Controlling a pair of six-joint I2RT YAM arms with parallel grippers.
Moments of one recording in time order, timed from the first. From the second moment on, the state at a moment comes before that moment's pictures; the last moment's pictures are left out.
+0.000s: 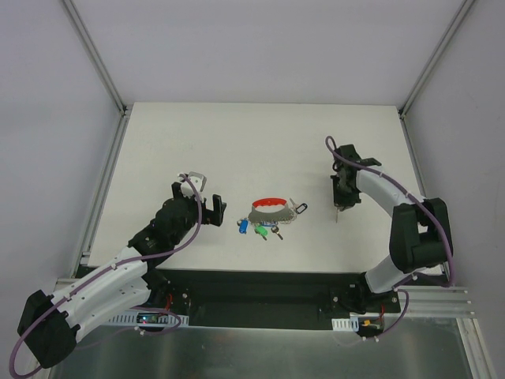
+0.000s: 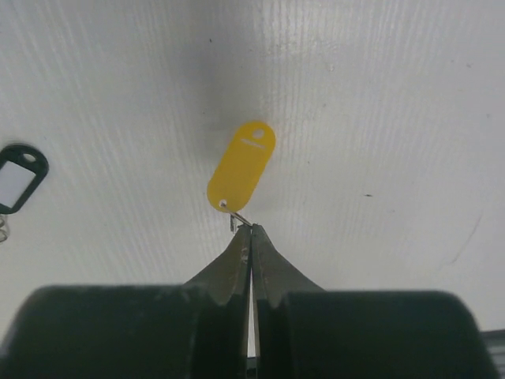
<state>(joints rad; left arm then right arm) -0.68 0.72 0.38 0.03 -0.24 -0.19 0.24 1.56 1.01 -0.75 0.13 0.22</state>
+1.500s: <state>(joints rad) -0.70 0.71 0.38 -0.01 -0.24 -0.19 0.56 1.96 1.31 -1.02 0.65 0.15</state>
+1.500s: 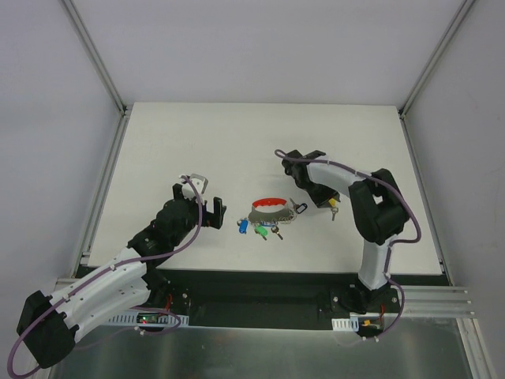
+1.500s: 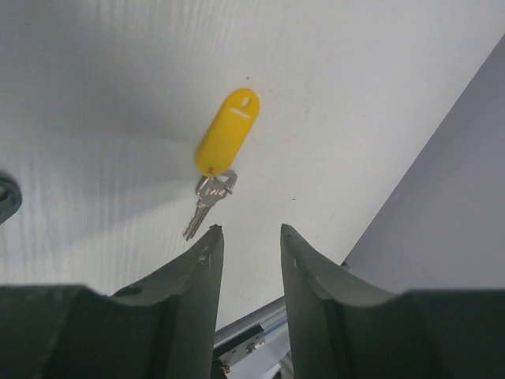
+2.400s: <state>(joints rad) -0.70 0.65 0.36 -0.03 -0.27 -0.18 0.74 1.50 0.93 -0.39 0.12 0.28</state>
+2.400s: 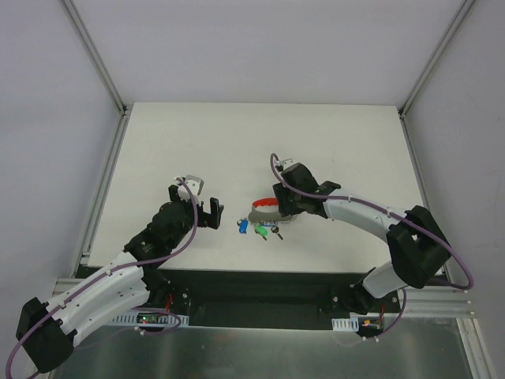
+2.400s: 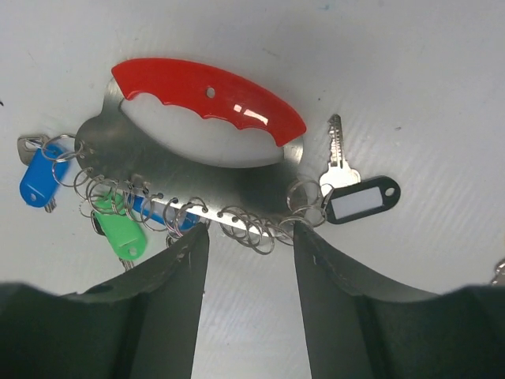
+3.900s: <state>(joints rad) -0.71 0.67 0.36 -0.03 -0.27 -0.18 0.81 1.59 0.93 -0.44 0.08 0.28</state>
